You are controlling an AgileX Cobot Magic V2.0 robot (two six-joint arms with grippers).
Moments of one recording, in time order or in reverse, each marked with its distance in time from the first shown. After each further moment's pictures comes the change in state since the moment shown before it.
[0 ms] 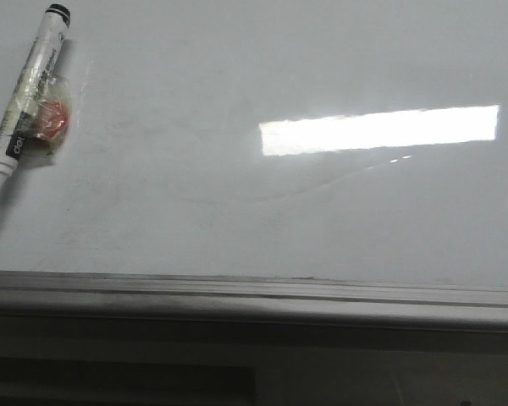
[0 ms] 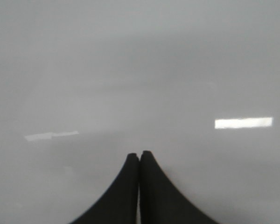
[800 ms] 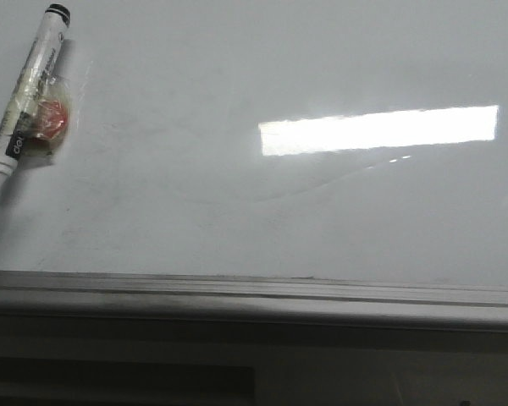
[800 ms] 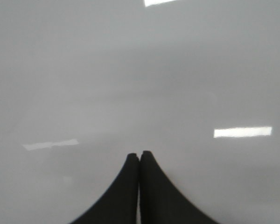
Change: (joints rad) left arm -0.537 0.520 -0.037 -0.001 -0.260 0.065; right arm 0.002 0.000 0.000 0.000 -0.035 0.000
